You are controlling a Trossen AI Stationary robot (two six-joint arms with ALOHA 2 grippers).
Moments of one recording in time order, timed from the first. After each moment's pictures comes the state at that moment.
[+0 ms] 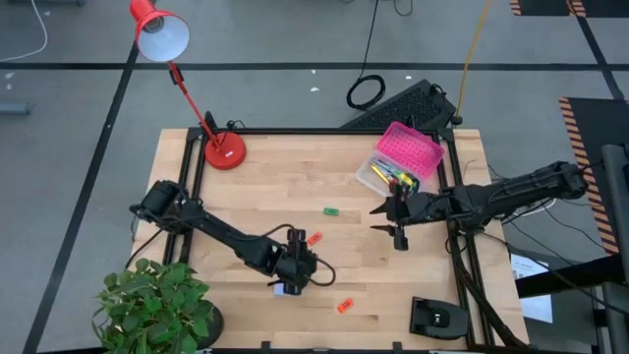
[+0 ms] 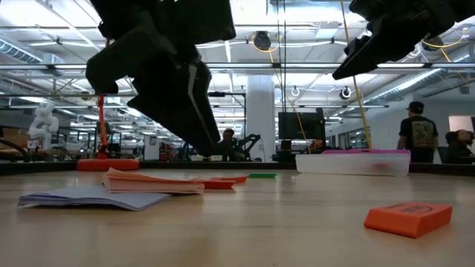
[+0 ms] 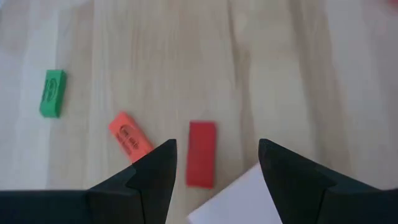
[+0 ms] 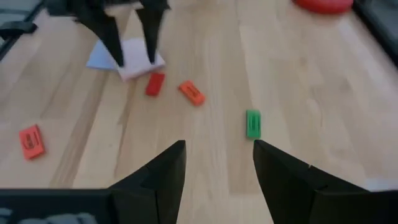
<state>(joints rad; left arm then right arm) -0.41 1.90 1.23 -0.40 -0.37 -0.17 0.17 0.93 0.57 -0.25 0.16 0.05</state>
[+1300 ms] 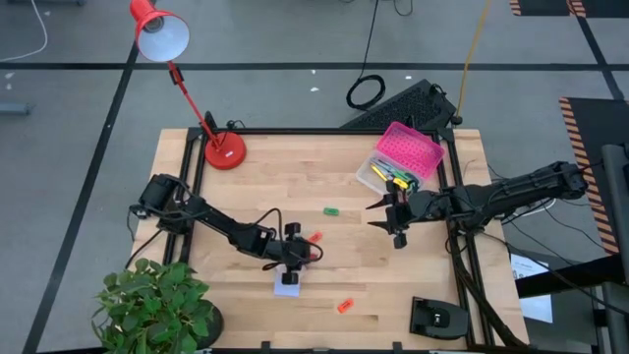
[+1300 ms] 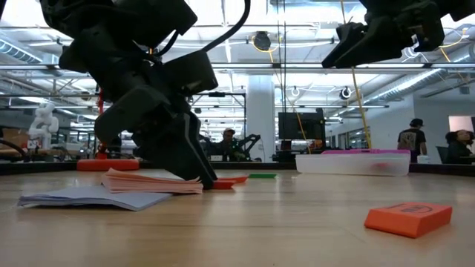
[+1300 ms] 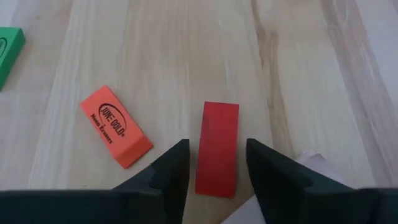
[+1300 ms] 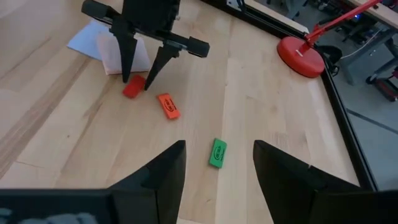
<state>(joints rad) -0.30 1.87 0.88 0.11 -0.20 -0.17 0.17 0.94 0.57 -0.17 0.21 -0.29</state>
